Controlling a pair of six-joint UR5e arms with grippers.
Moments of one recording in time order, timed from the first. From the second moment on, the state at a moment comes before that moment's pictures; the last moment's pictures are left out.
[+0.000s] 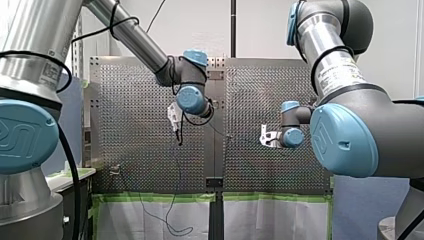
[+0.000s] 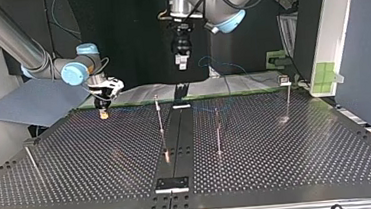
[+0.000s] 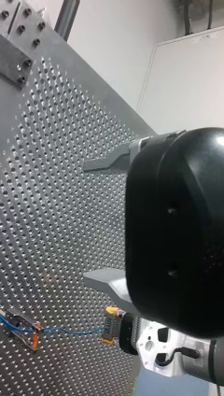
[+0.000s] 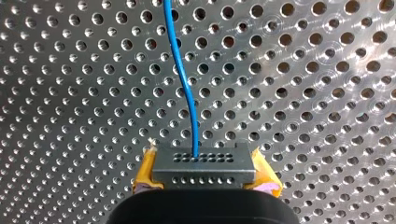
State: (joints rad) left arm -0.79 -1.80 -1.95 -2.60 -2.19 -1.90; right arm 1.84 -0.82 1.57 -0.57 1.48 1.62
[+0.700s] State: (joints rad) left arm -0.79 -1.63 -2.12 -2.59 -2.19 -1.92; right arm 1.86 -0.87 1.56 -0.53 1.55 1.60
